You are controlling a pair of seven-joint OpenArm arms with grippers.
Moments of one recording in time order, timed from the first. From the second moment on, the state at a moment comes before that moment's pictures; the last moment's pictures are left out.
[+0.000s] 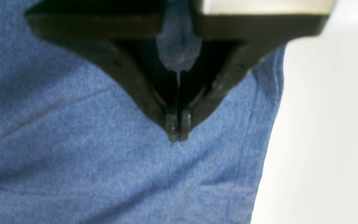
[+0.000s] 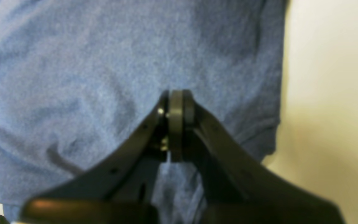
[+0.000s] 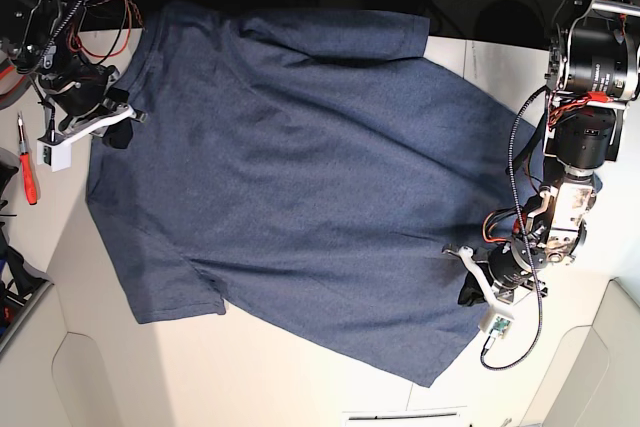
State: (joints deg) left arm -29.8 -18.9 8.5 37.5 -1.9 -28.0 1.3; right arm -14.0 4.0 25.5 95.4 27.8 17.1 -50.2
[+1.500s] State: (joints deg) left arm -33.7 -19.4 13.8 21.4 4.6 -11.2 6.1; right arm 30.6 12.2 7.8 42.9 -3.6 4.7 -30.2
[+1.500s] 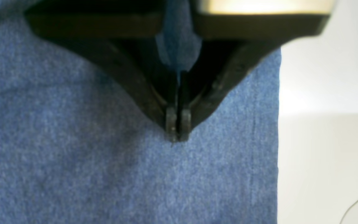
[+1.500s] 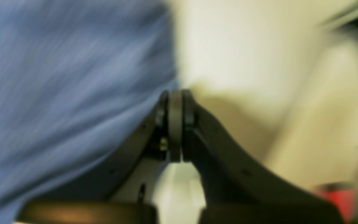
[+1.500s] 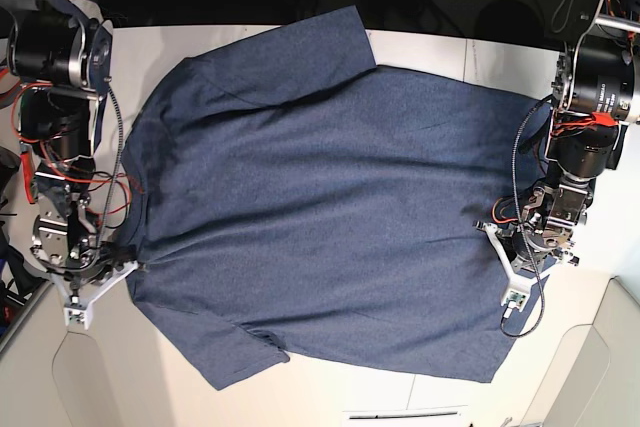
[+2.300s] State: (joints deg) left arm -31.8 -21.4 13.8 21.4 4.5 -9.0 0.0; right arm 4.3 8.6 7.8 82.3 24.8 23.3 -46.0
